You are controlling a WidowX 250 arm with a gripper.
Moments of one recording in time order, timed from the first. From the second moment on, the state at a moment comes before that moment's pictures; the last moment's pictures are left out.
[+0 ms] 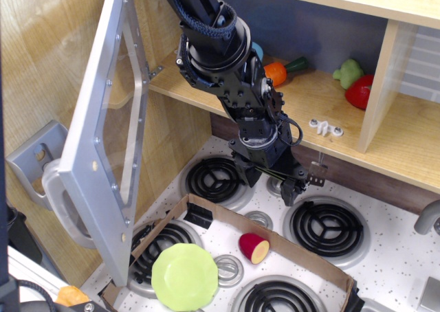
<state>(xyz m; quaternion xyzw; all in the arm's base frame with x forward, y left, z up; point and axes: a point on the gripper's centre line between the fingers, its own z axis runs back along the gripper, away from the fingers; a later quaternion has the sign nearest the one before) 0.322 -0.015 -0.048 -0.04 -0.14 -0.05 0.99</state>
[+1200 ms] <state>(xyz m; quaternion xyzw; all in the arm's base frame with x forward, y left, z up) 0.267 0.027 0.052 0.03 -0.09 -0.12 0.99</state>
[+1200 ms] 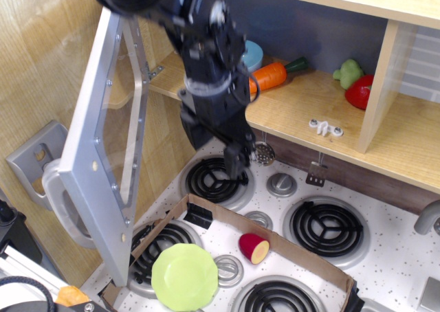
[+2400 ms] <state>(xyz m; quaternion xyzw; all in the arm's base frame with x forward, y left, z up) 0.231 0.100 0.177 0.15 0.01 -0.20 0.97</state>
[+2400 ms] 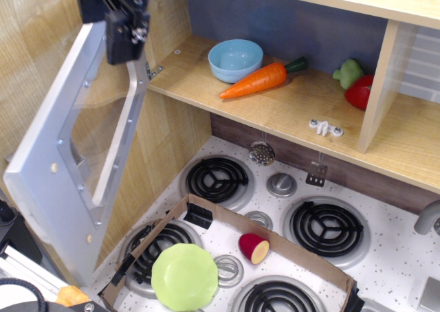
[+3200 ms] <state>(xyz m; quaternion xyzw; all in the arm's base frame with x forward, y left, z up) 0.218 0.141 0.182 0.17 0.06 -0.25 0.95</state>
